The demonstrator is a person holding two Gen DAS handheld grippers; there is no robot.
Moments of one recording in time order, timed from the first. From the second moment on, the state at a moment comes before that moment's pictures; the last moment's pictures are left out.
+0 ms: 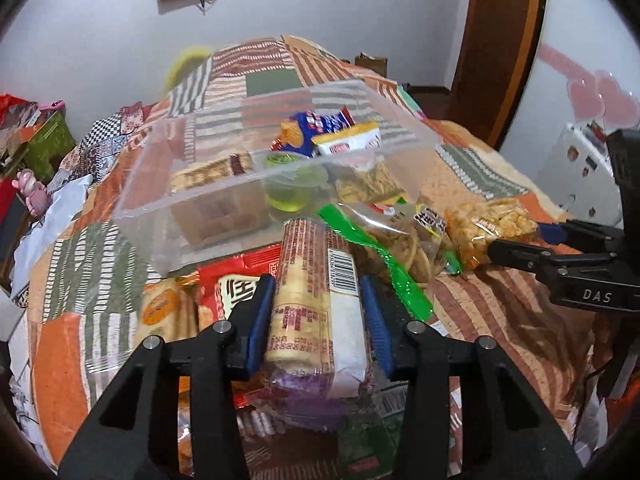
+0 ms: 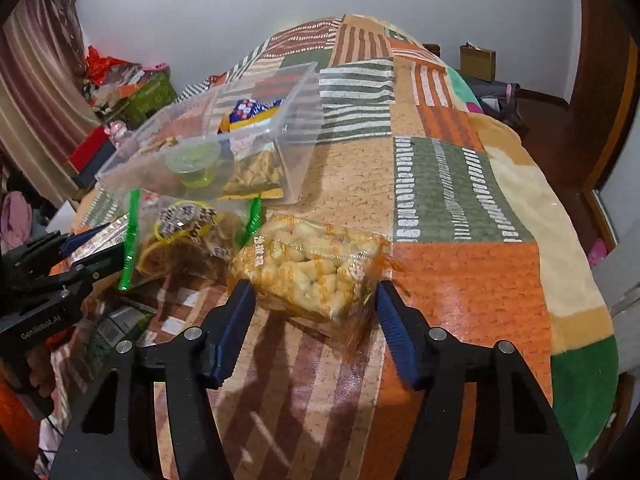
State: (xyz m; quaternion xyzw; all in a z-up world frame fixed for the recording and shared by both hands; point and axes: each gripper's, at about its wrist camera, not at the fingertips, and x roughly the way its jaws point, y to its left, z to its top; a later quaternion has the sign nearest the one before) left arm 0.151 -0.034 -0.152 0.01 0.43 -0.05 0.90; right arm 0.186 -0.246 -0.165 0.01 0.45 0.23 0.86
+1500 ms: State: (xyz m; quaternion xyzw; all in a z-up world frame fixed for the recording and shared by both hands) left arm 0.123 0.014 -0.101 -0.07 0.37 -0.03 0.93; right arm 0.184 -0.225 -0.181 -0.06 0.47 0.28 0.84
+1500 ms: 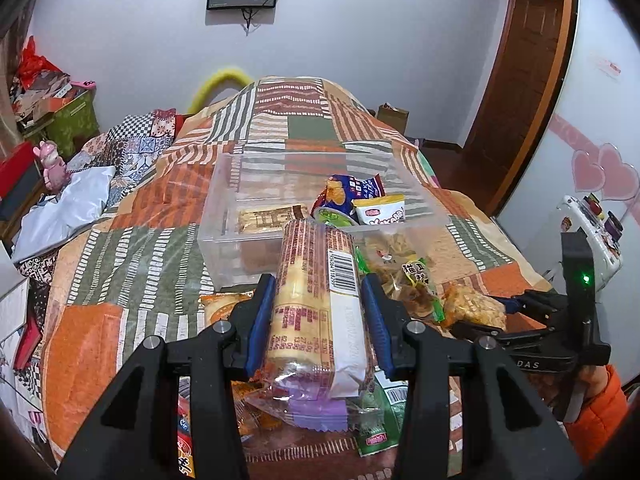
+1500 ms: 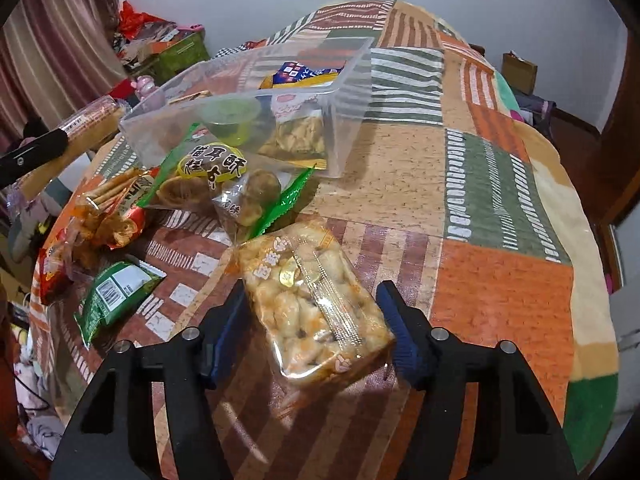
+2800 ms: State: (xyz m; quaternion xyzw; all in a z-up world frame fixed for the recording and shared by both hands) left arm 0.222 0.063 -0.083 -0.09 0.34 -0.01 0.94; right arm 0.251 -0.139 -0.070 -0.01 0.34 0.31 0.89
